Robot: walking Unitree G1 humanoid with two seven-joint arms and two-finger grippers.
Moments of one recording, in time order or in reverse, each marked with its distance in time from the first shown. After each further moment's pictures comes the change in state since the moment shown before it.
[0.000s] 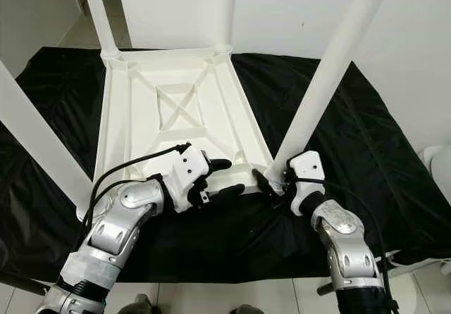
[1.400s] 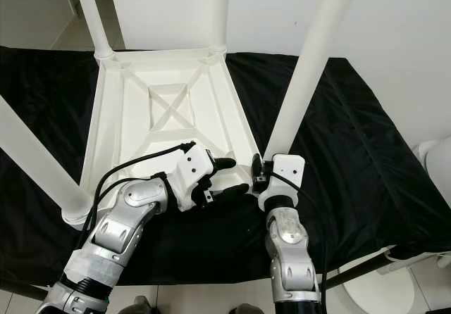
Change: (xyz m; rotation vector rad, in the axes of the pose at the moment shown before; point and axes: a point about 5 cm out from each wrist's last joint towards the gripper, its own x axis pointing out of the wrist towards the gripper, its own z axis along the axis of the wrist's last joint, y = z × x) left arm 0.005 -0.001 0.004 0.010 -0.008 -0.014; right arm 0.016 0.059 0.010 0.227 -0.100 -0.601
